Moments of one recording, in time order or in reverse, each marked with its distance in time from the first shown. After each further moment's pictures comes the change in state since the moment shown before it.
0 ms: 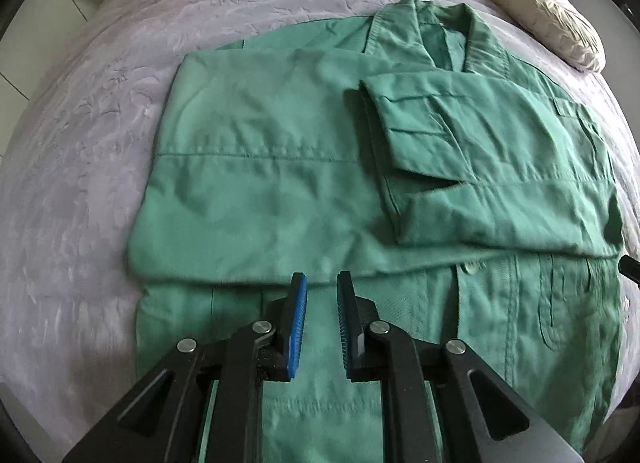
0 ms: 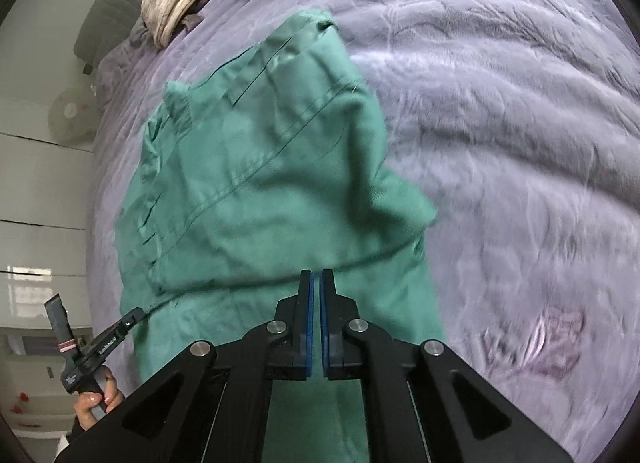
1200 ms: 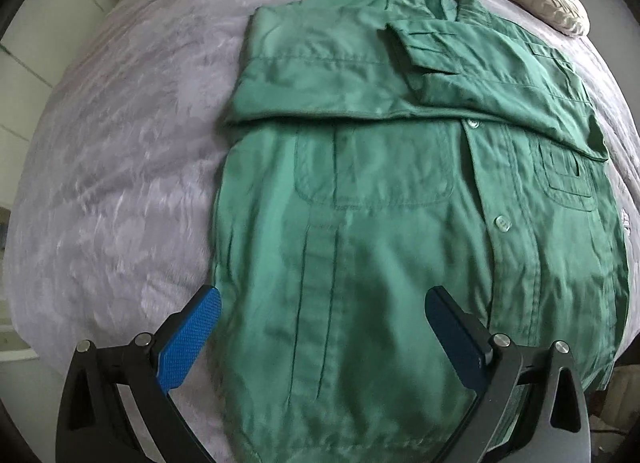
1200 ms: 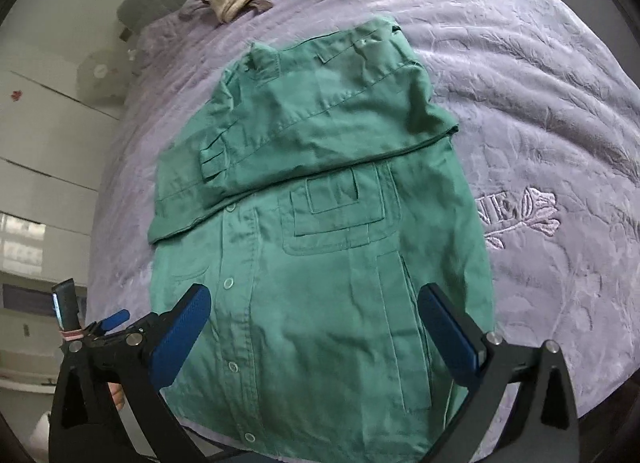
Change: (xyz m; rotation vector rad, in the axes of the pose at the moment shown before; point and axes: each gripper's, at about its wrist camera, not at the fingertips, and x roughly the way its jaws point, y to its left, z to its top) left arm -0.062 0.034 -0.117 0.011 0.066 0.064; right arm -0.072 0.062 -0.119 -0.152 -0.047 -0.018
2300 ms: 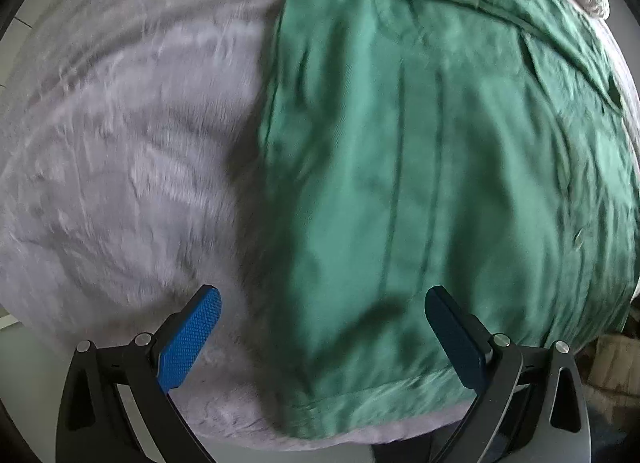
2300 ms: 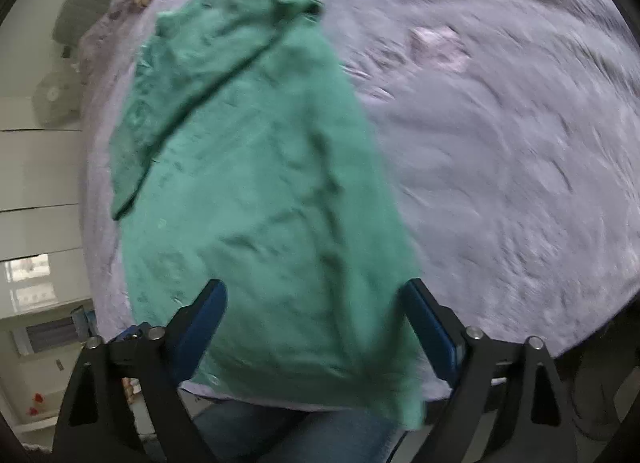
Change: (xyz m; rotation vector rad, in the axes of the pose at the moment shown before) left arm 0.052 0.069 -0.074 -0.034 0.235 -0.098; right arm 0.011 -0.102 -0.065 0.248 0.212 -0.029
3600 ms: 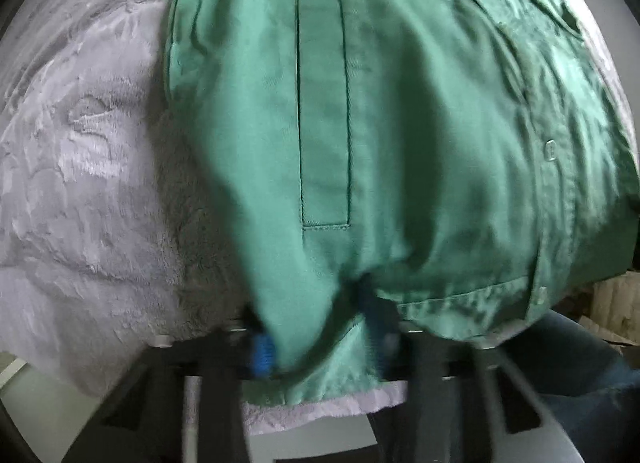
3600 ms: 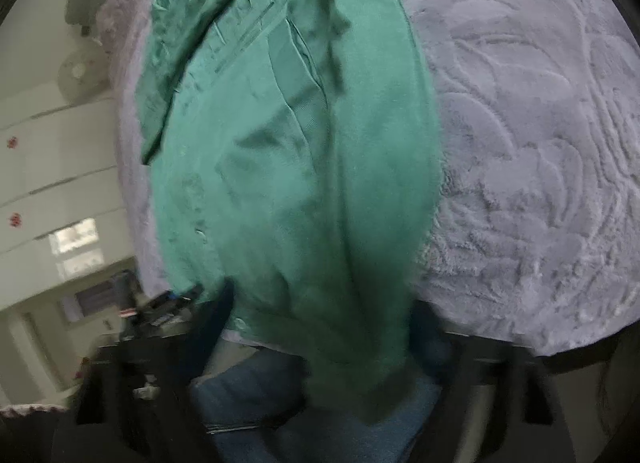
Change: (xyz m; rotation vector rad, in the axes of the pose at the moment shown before) left arm -0.022 -0.053 -0.017 0.153 0.081 -0.102; right arm 0.049 0.002 -0.034 -0.010 0.209 0.185
